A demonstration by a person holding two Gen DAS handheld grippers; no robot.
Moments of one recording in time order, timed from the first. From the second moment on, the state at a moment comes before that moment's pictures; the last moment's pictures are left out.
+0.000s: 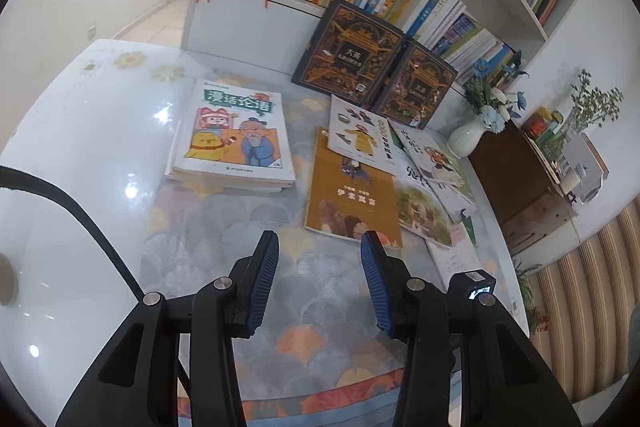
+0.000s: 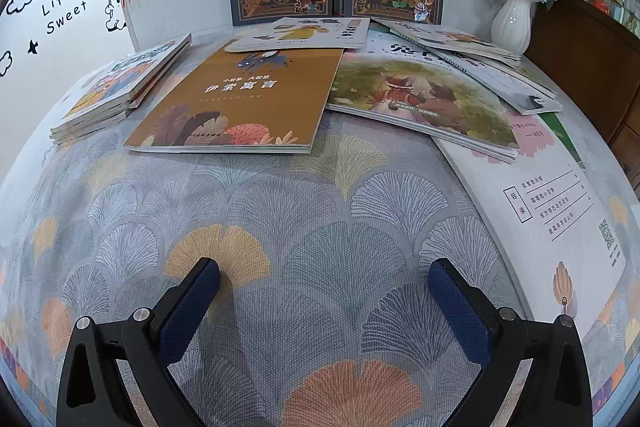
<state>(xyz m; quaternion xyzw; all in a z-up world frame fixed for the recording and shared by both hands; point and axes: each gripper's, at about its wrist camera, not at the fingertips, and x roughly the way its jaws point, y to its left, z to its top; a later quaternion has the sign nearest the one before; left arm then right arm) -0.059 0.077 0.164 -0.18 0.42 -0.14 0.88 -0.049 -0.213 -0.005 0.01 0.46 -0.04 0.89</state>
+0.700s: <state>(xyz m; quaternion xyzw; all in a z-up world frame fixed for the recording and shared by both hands) -0.042 0.069 0.158 -0.17 0.43 -0.12 0.88 -0.049 -0.213 -0.005 0.01 0.46 -0.04 0.89</state>
